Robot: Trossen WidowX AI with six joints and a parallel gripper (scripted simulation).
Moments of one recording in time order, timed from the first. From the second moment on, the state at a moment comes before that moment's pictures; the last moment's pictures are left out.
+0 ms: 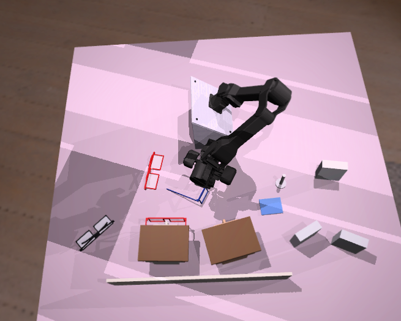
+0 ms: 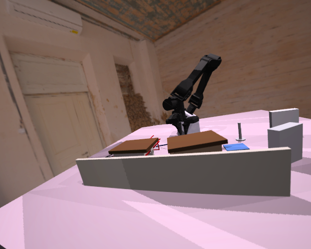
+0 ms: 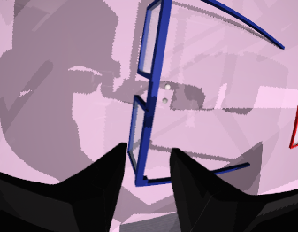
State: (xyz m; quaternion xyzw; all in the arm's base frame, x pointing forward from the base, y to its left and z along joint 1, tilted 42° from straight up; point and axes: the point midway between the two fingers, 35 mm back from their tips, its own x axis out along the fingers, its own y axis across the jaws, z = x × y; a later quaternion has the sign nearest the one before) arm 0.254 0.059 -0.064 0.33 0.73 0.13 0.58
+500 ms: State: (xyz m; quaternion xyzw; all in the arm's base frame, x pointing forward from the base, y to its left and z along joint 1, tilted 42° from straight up) arm 0.251 0.075 -0.082 0.34 0.73 0.13 0.58
